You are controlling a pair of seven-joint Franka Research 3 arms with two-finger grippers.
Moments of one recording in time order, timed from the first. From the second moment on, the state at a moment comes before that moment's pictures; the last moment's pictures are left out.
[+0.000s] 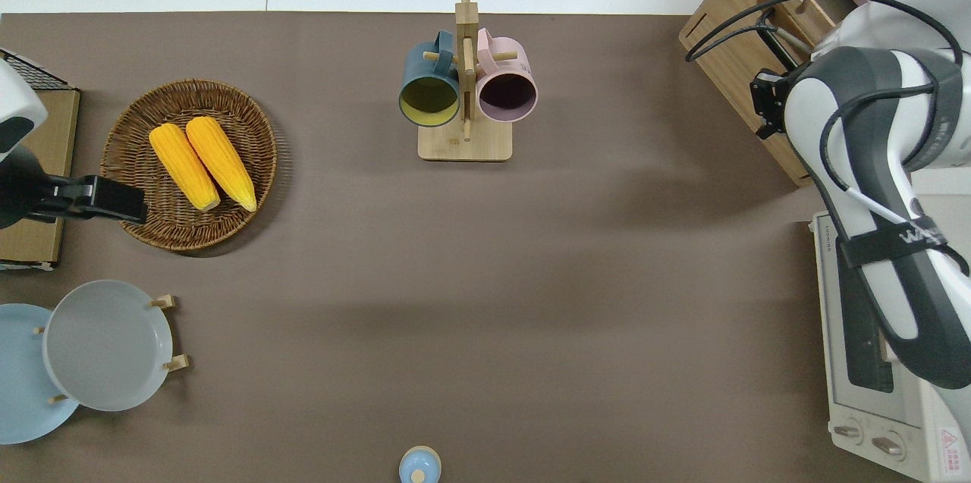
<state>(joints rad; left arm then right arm) 0.04 0.05 -0.07 -1.50 0.00 1.52 0.04 0.03 0.51 -0.04 -1.23 0.00 1.67 0.73</state>
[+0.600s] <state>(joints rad) 0.04 0.05 -0.07 -1.50 0.00 1.52 0.04 -0.02 0.51 -0.05 -1.19 0.00 1.65 0.61</state>
